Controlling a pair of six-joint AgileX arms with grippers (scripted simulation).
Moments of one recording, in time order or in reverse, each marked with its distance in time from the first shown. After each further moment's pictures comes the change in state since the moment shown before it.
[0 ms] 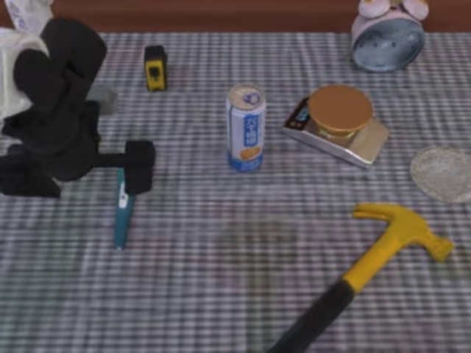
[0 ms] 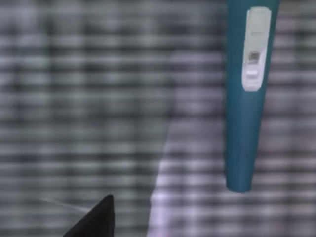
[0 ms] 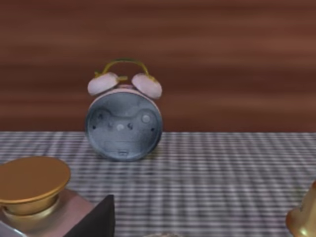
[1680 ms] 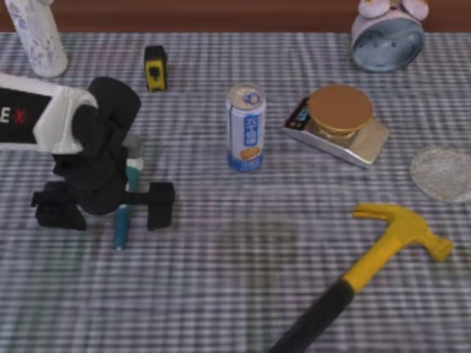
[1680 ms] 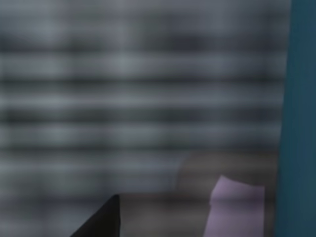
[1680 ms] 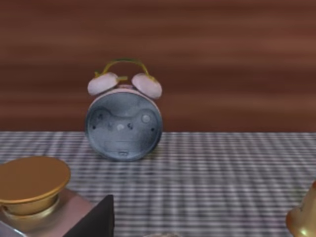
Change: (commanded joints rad) left arm -0.013 0.336 -0.070 0.292 -0.004 -0.007; right arm 0.000 0.000 0.000 0.000 0.000 0.000
